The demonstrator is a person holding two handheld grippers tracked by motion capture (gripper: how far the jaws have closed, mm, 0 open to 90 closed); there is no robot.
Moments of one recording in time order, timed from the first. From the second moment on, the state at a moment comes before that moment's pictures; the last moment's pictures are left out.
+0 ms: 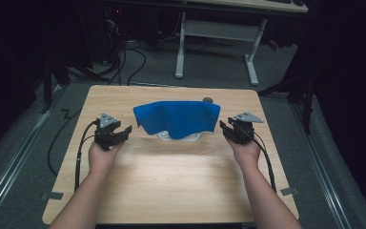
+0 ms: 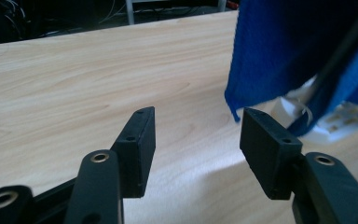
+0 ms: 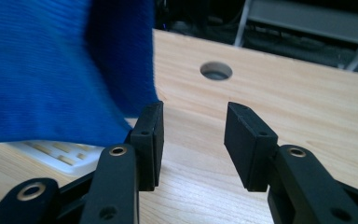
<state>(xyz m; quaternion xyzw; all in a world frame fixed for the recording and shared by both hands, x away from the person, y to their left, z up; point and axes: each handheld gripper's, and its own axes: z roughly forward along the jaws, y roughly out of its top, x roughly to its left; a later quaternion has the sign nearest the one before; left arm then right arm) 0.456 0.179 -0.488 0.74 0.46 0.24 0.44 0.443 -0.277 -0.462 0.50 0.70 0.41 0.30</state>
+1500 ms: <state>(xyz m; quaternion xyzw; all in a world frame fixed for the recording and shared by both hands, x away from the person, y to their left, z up) 0.314 0.098 -0.529 0.82 0.35 0.11 0.44 0.301 -0.226 -0.515 0.42 0.78 0.38 0.25</state>
